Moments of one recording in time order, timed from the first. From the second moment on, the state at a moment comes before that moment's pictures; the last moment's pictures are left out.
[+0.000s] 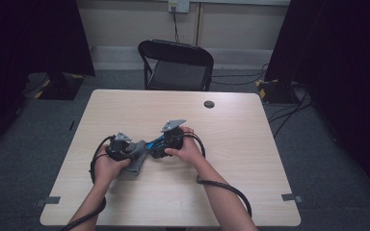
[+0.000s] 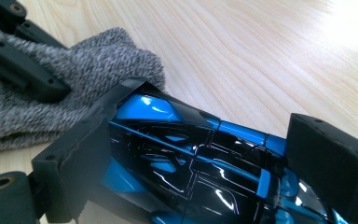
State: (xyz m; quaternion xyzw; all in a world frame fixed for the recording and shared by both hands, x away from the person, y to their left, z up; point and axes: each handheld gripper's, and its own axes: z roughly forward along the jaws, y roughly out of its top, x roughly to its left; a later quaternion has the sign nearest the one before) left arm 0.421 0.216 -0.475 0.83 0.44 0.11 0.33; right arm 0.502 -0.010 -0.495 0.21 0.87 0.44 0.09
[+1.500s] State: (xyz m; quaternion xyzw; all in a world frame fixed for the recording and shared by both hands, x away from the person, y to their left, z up) left arm 0.386 0.190 -0.472 0.86 0.38 0.07 0.33; right arm 0.502 -0.010 -0.495 0.21 0.87 0.44 0.09
